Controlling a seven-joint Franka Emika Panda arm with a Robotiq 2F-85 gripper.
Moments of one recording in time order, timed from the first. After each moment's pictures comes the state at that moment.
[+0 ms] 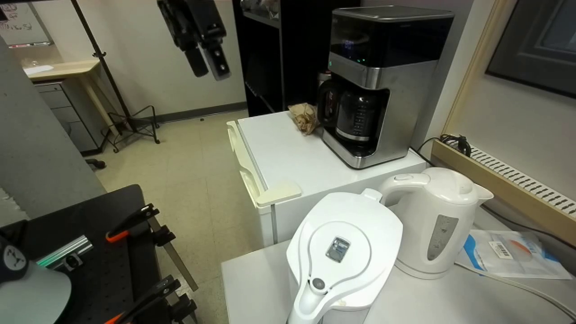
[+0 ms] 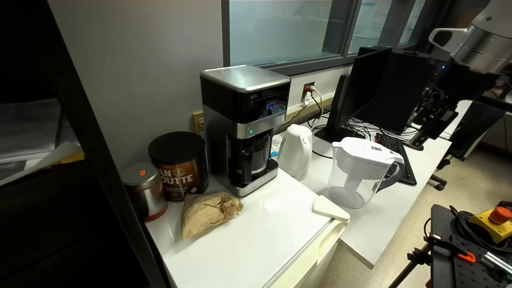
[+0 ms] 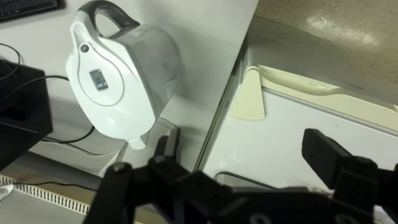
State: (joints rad) arm -0.01 -0.65 0.06 -2.65 -0.21 2.15 0.06
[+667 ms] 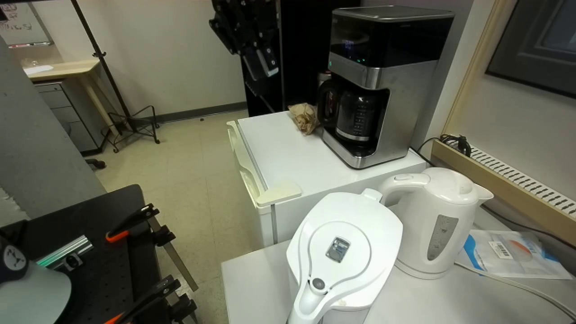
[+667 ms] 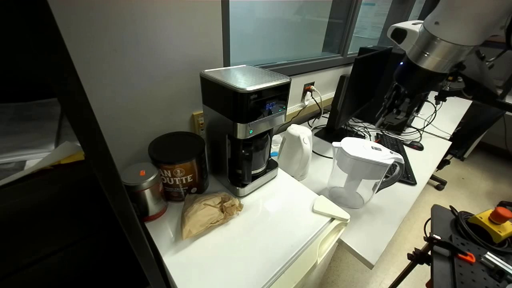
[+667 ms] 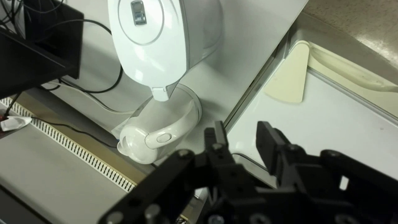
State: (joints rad) arm -0.01 -0.43 0.08 -2.50 -0.42 2.23 0.02
